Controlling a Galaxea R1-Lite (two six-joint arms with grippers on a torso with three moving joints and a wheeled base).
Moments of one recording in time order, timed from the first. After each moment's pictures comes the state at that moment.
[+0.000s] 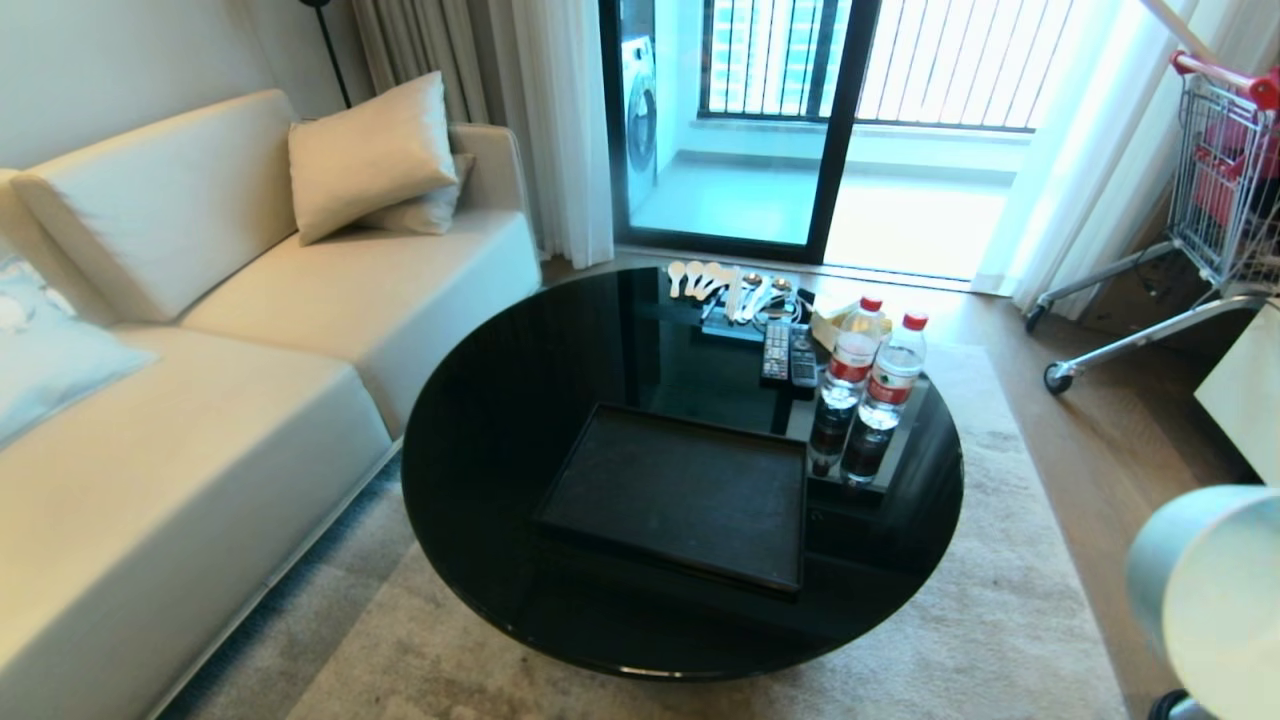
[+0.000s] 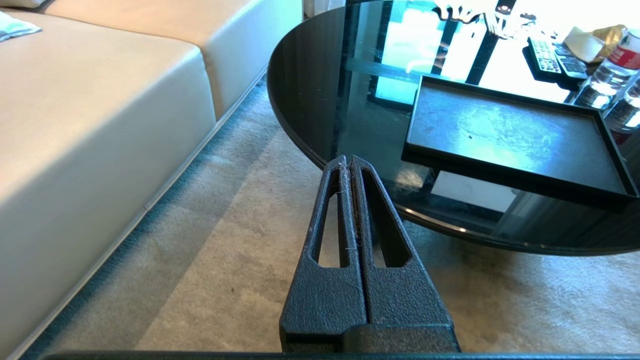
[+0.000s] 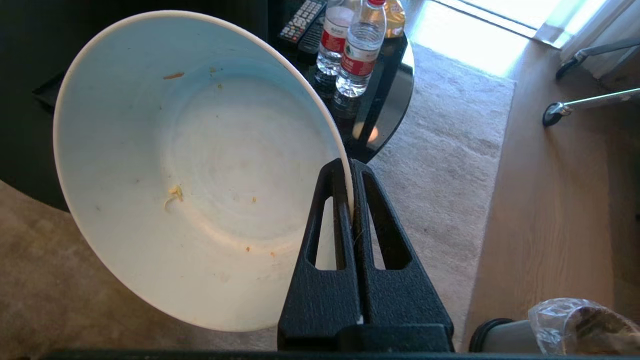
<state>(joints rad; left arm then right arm) 0.00 0.00 0.00 0.00 0.01 -0.07 0.00 0.63 -0.49 0.04 0.11 -0.19</state>
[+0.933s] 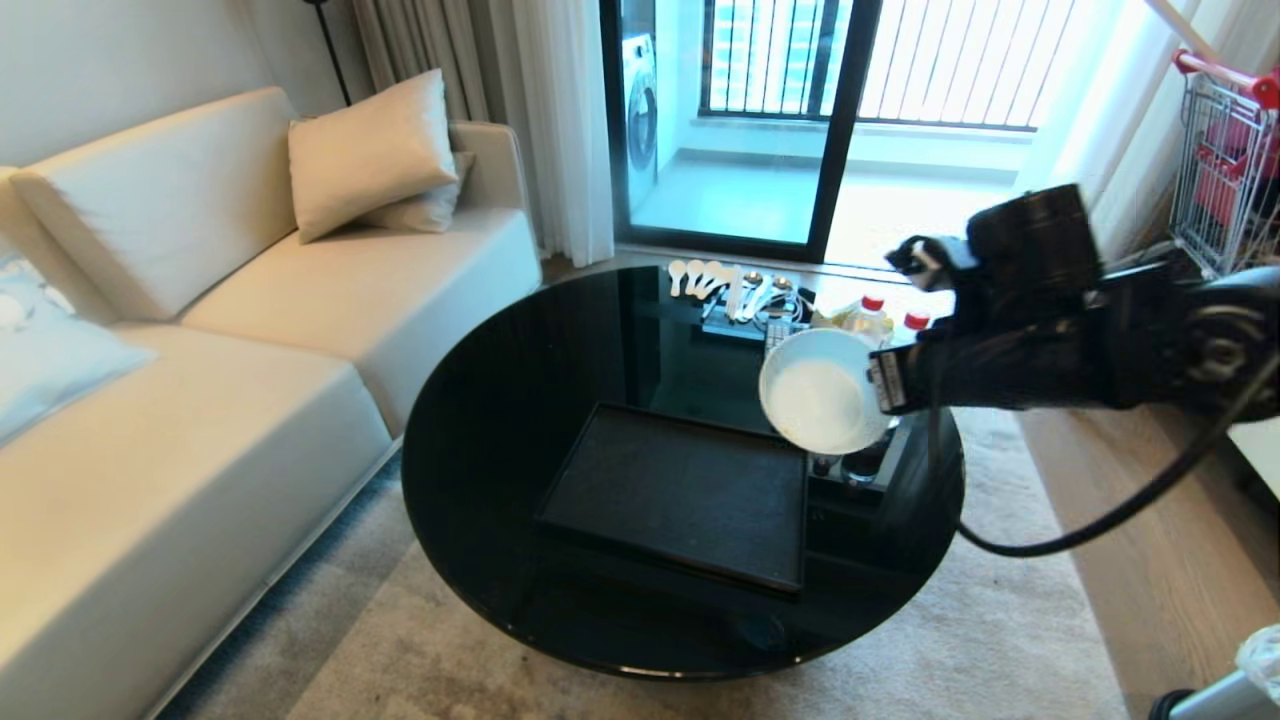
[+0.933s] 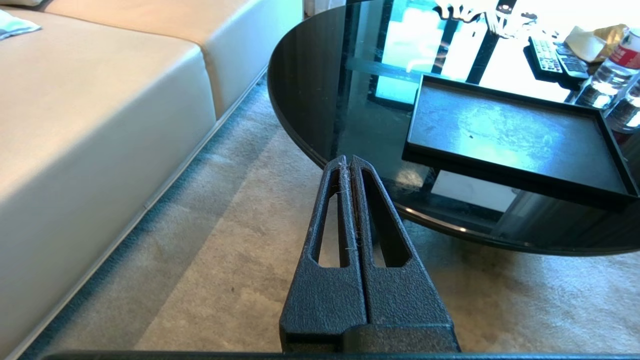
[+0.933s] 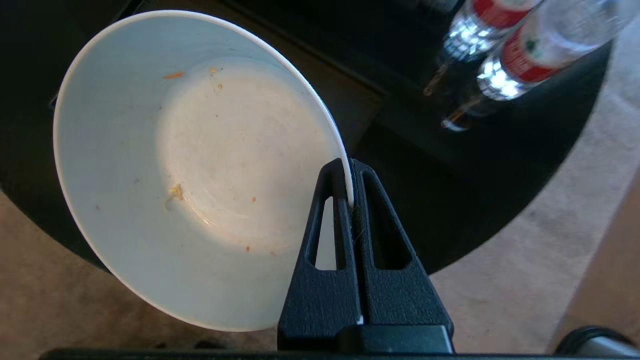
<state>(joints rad) 0.00 0.00 0.00 0.00 0.01 -0.07 0.43 1.77 -1.25 0.05 -0.15 0.04</state>
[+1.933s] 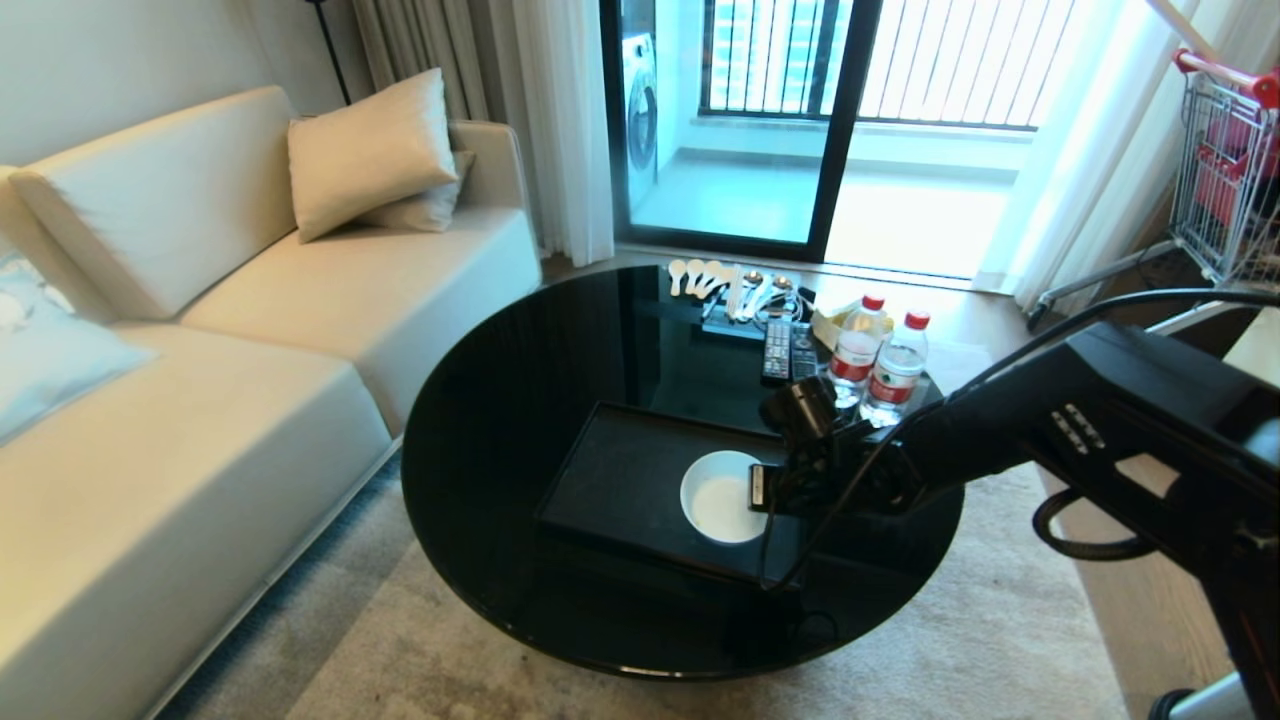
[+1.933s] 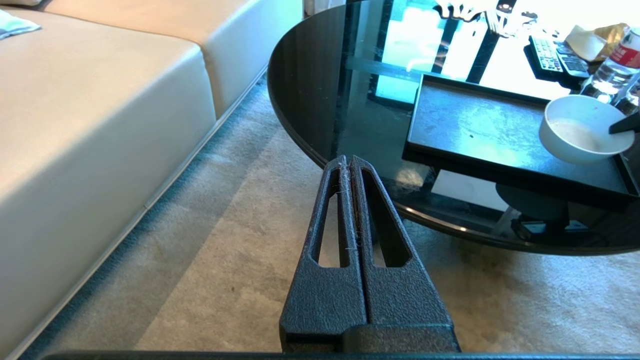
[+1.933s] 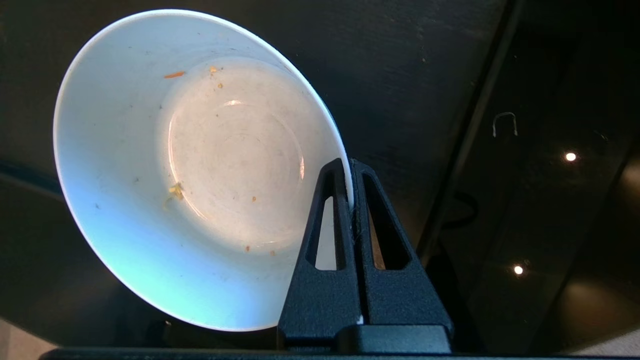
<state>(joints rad) 0.00 0.00 0.00 0.00 0.01 -0.07 0.50 2.31 -1.37 -0.11 -0.18 0.46</state>
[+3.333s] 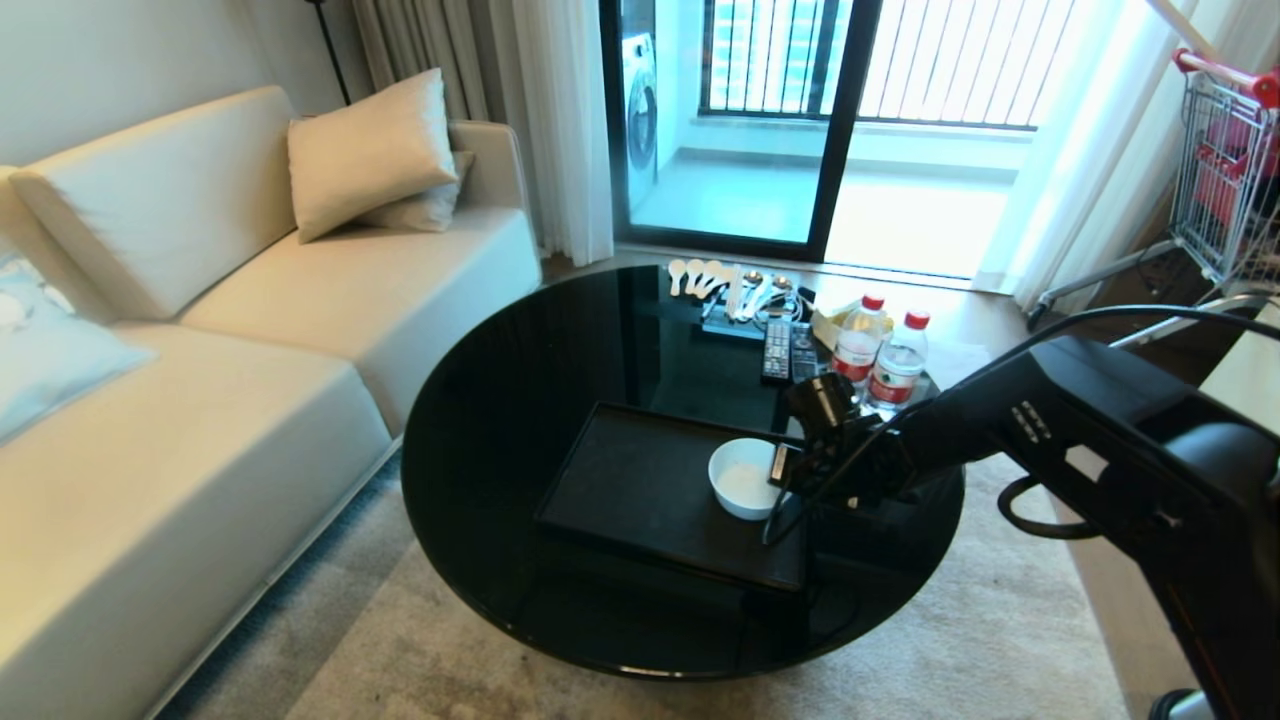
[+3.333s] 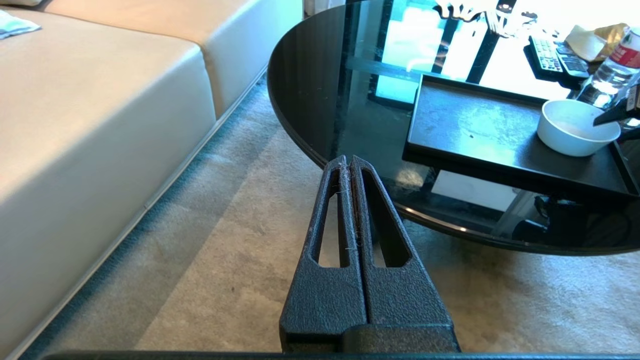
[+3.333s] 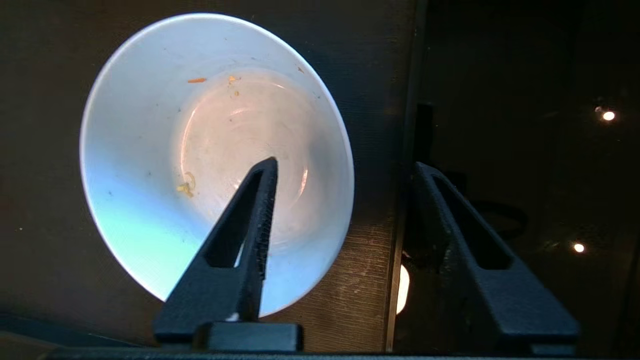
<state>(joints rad) 0.00 0.00 0.00 0.00 0.01 -0.07 0.40 2.43 -1.50 -0.12 -0.18 0.60</state>
